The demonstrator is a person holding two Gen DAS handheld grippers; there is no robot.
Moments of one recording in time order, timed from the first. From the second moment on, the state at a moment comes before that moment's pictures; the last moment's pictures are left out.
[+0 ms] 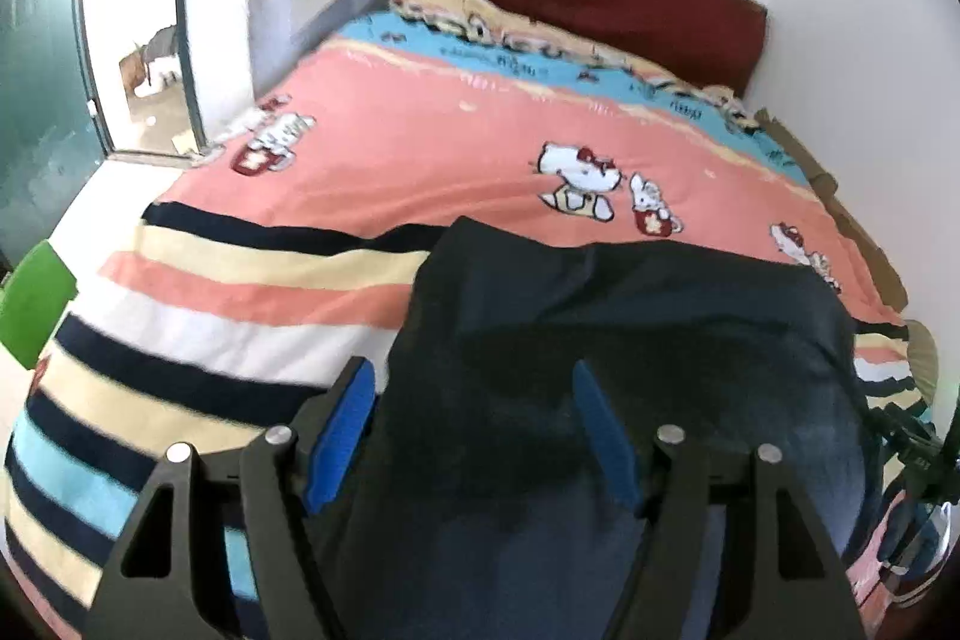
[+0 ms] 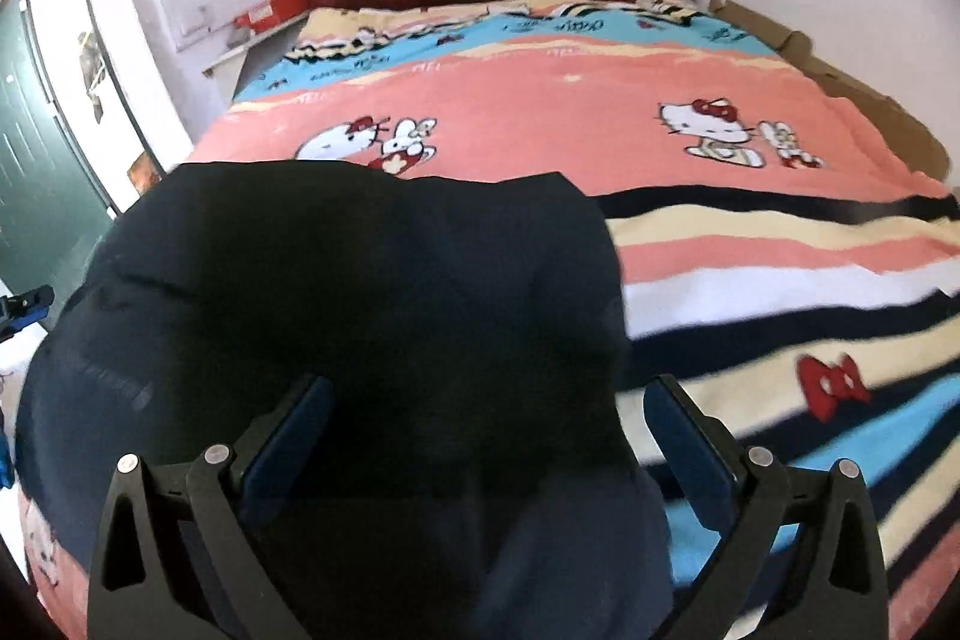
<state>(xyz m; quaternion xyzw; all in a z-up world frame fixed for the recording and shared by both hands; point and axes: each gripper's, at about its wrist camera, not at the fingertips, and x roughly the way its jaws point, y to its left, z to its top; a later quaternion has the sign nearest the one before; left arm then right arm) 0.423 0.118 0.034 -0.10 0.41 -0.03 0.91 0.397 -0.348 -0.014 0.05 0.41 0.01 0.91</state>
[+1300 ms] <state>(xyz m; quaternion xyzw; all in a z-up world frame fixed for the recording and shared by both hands) 0.070 0.014 0.065 0.01 0.29 0.03 0.96 0.071 -0.233 0.019 -0.03 0.28 0.03 0.96</state>
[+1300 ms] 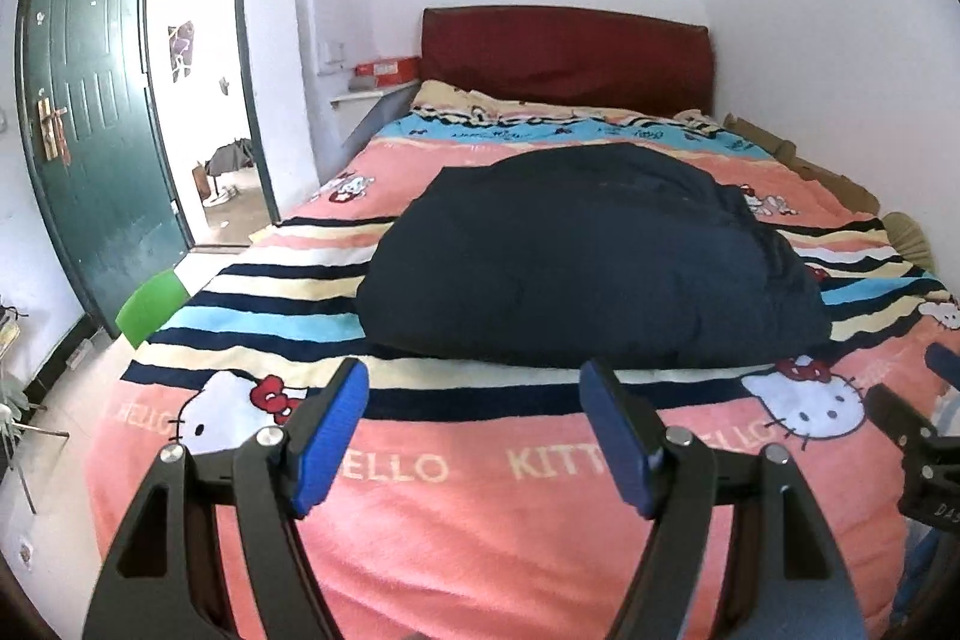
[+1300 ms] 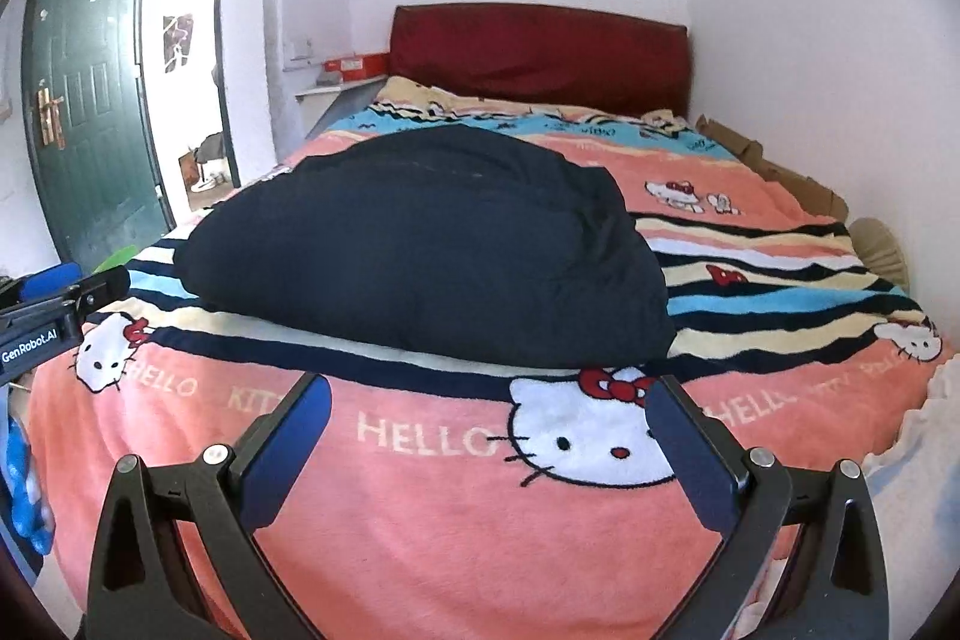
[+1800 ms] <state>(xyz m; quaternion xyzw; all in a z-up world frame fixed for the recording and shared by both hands) 0.054 0.006 0.071 0.01 0.28 0.03 0.96 0.058 -0.235 0.028 -0.03 0.25 0.03 0.97</state>
